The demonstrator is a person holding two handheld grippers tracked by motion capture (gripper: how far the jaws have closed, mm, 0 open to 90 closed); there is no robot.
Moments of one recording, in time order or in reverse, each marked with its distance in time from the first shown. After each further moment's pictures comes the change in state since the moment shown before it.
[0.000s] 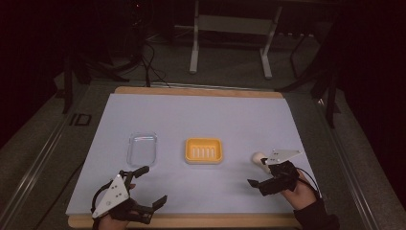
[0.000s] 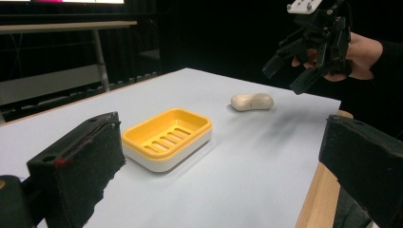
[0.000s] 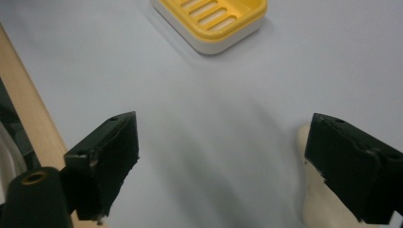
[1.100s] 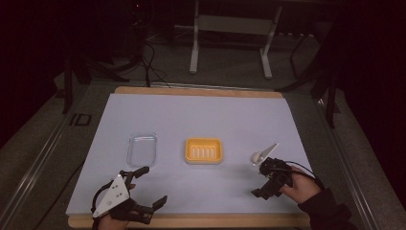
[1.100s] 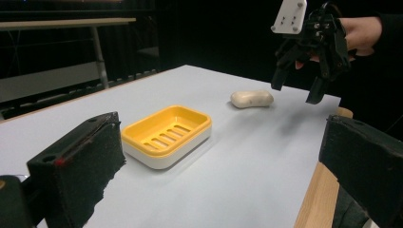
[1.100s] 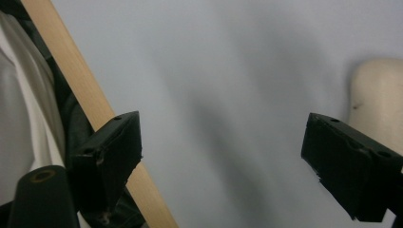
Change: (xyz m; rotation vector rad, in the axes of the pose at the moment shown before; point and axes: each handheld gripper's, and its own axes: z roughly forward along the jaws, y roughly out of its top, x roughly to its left) left arm 0.000 -0.001 0.000 0.014 -0.004 0.003; right arm -0.002 0.019 0.015 0.434 0.129 -0.067
